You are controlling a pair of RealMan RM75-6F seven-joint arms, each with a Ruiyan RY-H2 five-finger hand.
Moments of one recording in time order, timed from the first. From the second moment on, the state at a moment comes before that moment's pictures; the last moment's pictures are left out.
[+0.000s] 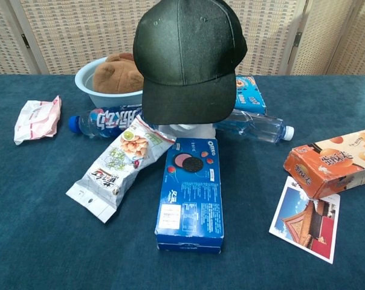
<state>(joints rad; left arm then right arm) -0.14 -1.10 -0.02 -1.64 1.62 1.48 0.04 0.05 -1.08 0.07 -1.64 -1.54 1.56 -0.10</state>
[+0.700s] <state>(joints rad) -0.42 -1.21 -0.02 -1.53 1.89 1.35 -0.14 0.04 -1.06 0.07 -1.65 -1.52 1.56 -0.09</state>
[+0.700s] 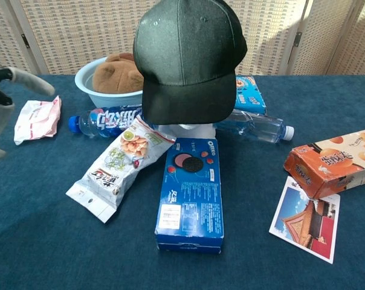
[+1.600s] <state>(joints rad) -0.69 -1.60 -0.08 -1.16 1.95 1.36 -0.18 0.03 -1.08 0.06 -1.61 -1.51 1.53 -0.06</state>
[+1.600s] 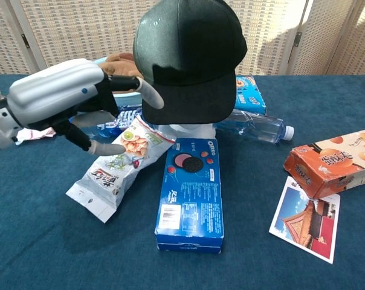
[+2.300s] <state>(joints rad) -0.80 -1.83 -0.10 -0.91 1.86 1.40 -0.23 0.02 -1.08 0.06 -1.59 -1.48 1.52 -0.03</state>
